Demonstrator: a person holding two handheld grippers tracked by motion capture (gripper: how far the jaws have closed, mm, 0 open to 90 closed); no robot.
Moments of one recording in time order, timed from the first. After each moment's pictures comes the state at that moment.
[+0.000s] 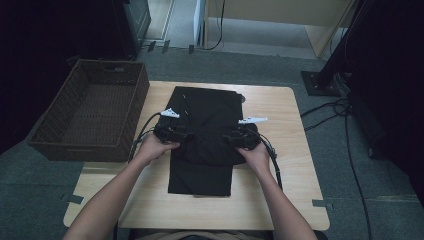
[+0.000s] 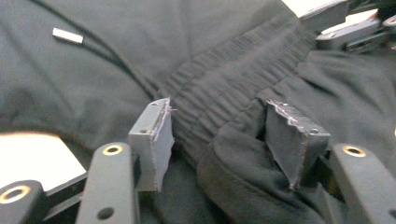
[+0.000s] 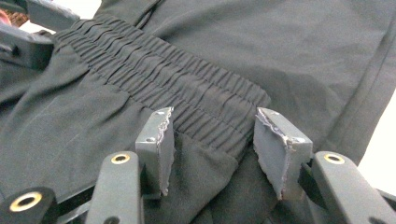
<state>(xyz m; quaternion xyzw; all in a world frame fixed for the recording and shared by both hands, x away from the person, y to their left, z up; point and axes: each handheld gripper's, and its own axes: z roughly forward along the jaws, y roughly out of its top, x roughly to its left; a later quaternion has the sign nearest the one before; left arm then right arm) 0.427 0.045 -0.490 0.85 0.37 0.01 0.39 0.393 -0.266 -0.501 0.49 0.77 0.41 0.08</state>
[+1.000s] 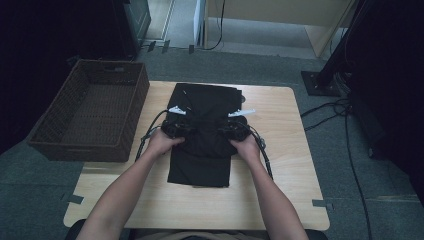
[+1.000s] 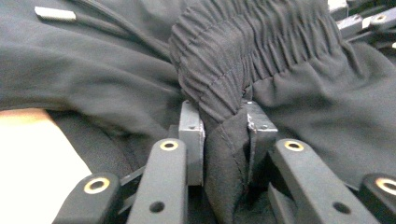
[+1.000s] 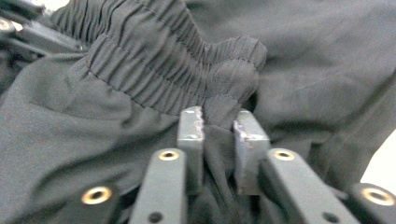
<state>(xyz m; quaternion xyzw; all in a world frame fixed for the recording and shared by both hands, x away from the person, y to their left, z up) 0.462 0.025 -0.503 0.83 0.38 0.02 0.40 0.436 -0.240 -0.507 0.47 0.79 0.38 0.09</state>
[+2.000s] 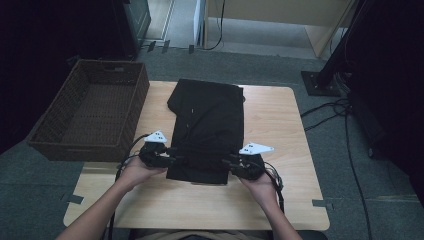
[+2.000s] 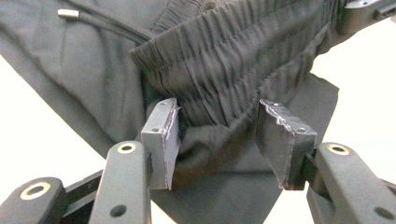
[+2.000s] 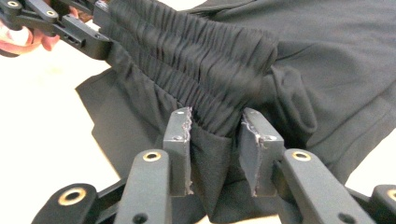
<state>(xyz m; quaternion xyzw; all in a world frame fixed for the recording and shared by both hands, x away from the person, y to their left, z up) 0.343 0.081 -0.479 0.85 0.31 -0.01 0.42 0.280 -0.256 -0.471 0.41 0.79 0.45 0.11</state>
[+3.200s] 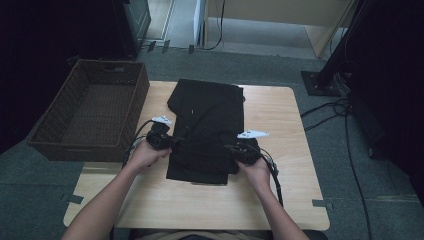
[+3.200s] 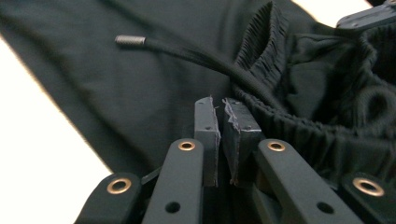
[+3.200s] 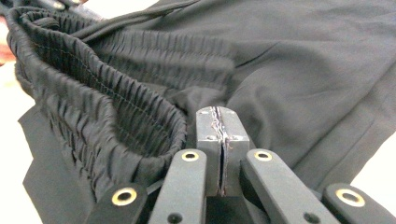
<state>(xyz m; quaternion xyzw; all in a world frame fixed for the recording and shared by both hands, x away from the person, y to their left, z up) 0.408 0.068 -0.493 0.84 0.35 -0.04 0.41 0.332 -0.254 -0.489 0.46 0.77 0.43 0.09</state>
